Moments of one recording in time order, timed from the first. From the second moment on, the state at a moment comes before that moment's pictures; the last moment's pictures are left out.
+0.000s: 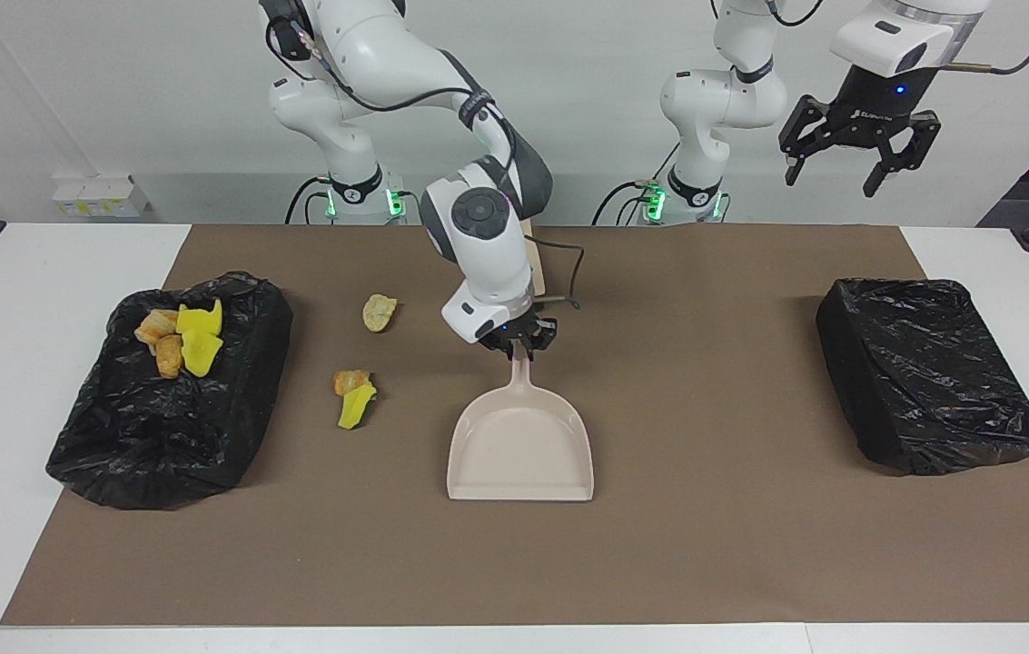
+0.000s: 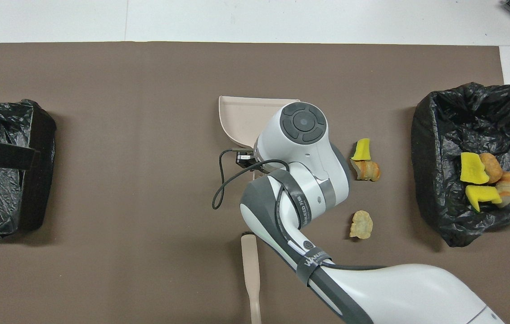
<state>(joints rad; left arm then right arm) -0.18 -0.04 -0.01 -1.38 -0.01 1.42 0.10 0.44 0.44 0.11 -1.64 0.13 2.11 0.59</state>
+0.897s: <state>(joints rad) -0.19 -0.02 -0.02 -1.44 -0.01 1.54 0.09 0.56 0.10 0.11 -1.89 0.13 1.92 0.58</state>
